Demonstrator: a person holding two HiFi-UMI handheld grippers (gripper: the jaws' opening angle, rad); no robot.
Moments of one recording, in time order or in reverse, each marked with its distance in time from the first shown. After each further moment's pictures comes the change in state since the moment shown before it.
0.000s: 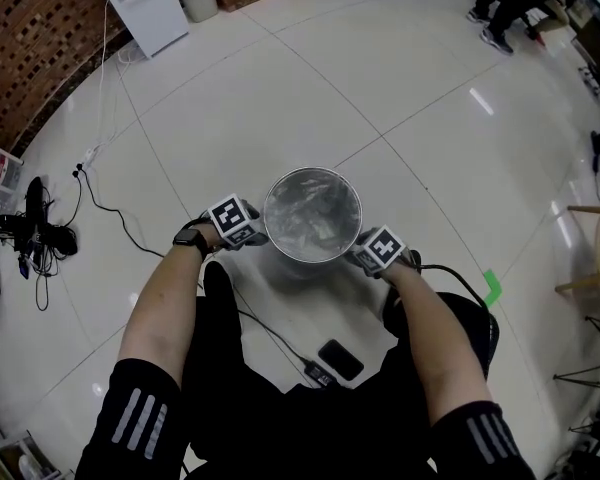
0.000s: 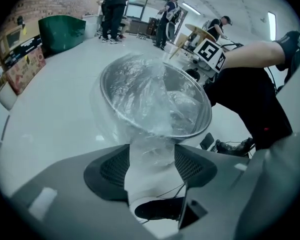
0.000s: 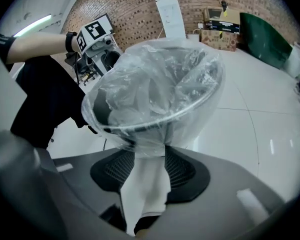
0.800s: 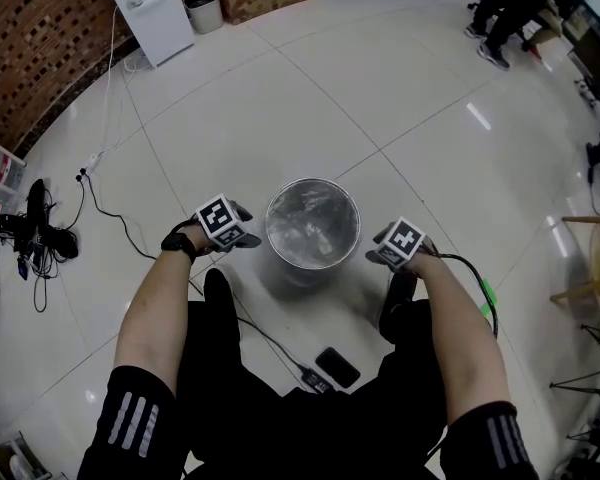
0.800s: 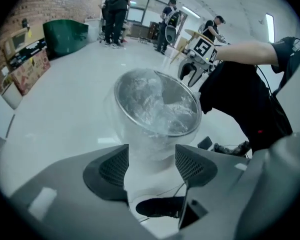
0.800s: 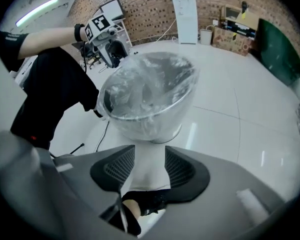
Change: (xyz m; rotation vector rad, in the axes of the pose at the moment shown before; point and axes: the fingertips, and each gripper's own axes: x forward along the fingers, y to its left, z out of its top) left arm -0.043 0.002 -0.001 -0.017 -0.056 0.016; right arm -0.060 -0.028 -0.014 -0.121 0.143 0.000
